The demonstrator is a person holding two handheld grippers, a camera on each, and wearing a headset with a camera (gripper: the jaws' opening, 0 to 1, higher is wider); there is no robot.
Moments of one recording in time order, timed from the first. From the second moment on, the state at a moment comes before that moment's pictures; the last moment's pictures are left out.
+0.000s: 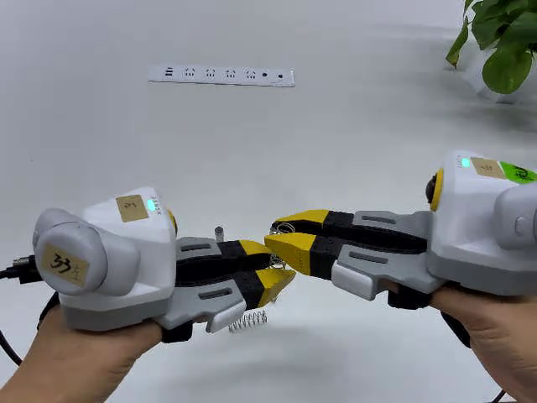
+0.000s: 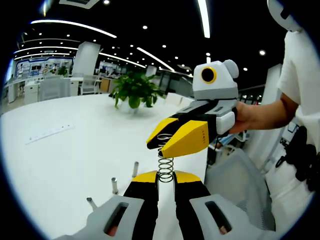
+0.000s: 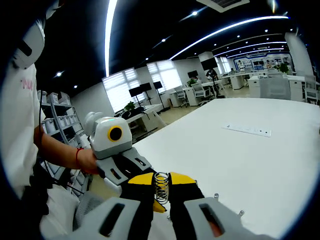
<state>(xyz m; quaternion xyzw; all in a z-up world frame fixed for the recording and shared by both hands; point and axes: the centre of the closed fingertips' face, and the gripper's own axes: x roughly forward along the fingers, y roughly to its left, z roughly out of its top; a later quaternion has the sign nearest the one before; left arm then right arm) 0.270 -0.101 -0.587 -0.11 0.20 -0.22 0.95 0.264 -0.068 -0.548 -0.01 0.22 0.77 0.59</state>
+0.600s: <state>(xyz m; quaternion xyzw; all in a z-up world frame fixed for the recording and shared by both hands) 0.267 -0.105 -0.590 -0.08 0.21 -0.24 0.94 0.260 -0.082 -0.550 -0.10 0.21 0.81 0.54</state>
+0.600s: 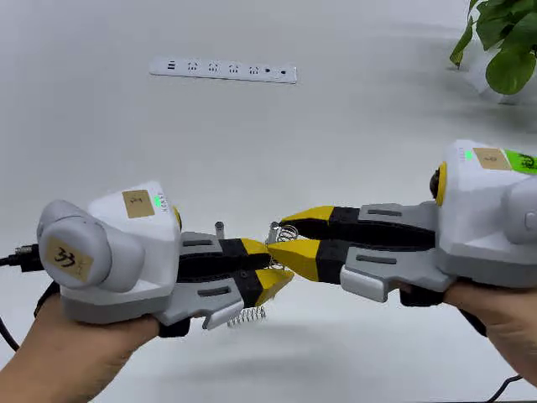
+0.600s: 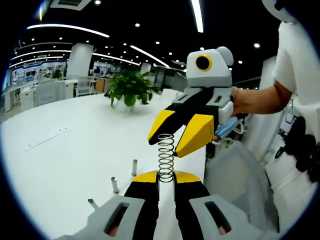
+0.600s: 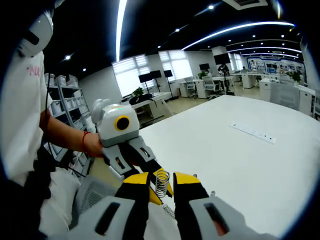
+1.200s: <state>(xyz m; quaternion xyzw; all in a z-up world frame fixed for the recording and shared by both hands) 0.260 -0.119 -0.595 -0.04 0.21 -0.28 0.94 0.246 -0.101 -0.561 -0.41 0.15 0.86 0.25</state>
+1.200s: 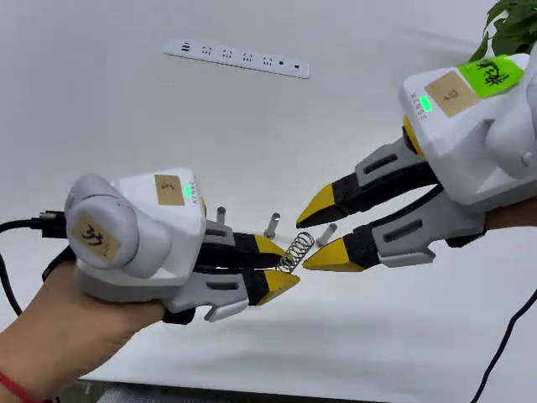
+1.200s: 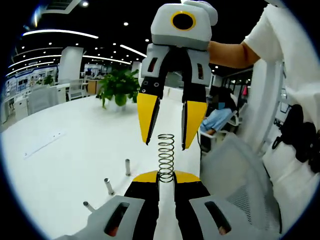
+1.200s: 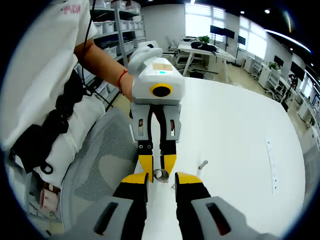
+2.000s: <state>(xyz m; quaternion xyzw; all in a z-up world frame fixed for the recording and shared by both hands) 0.256 -0.112 -0.593 -0.05 0.19 -0.27 0.94 0.236 -0.099 -0.574 -0.50 0.14 0.85 0.14</state>
